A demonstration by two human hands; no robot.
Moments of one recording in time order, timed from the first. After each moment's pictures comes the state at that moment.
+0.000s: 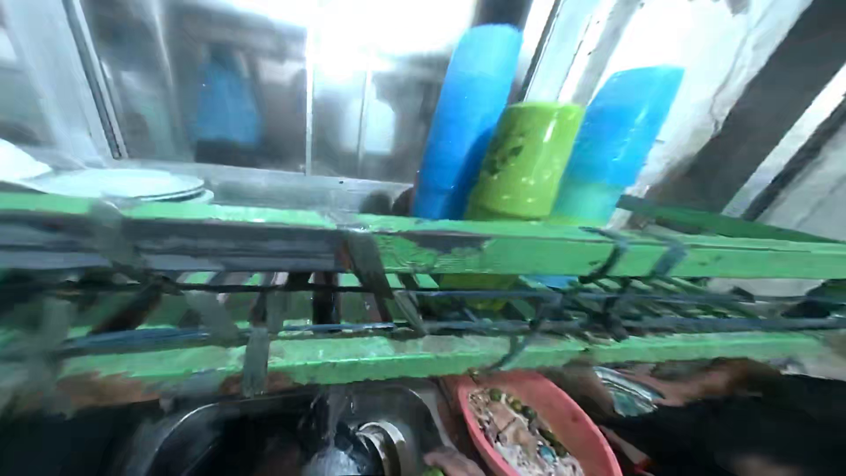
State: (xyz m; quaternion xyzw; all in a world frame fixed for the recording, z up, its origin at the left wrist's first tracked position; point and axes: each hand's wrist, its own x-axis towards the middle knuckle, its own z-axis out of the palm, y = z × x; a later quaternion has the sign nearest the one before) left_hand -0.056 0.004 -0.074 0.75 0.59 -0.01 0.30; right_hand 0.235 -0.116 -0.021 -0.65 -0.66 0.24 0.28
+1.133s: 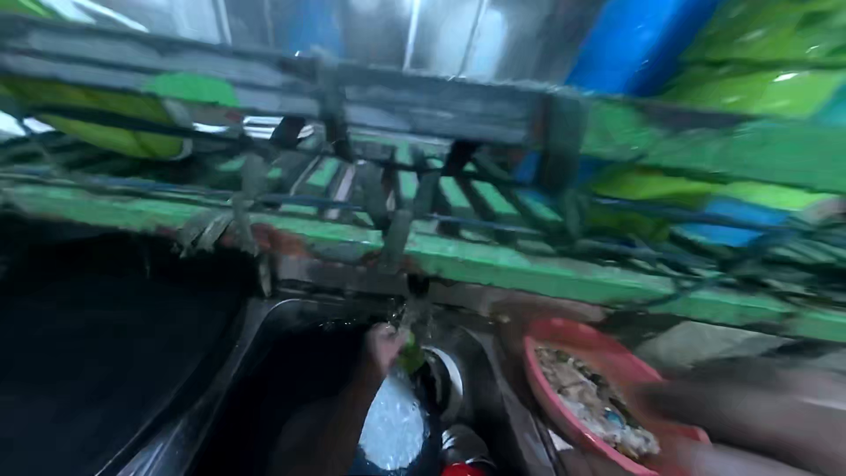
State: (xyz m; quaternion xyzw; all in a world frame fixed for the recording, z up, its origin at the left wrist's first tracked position) left_hand 0.003 0.014 -0.054 0.56 0.57 0.33 0.50; right_hand 0.218 -0.158 0.188 -0.35 -0.88 0.05 0.32
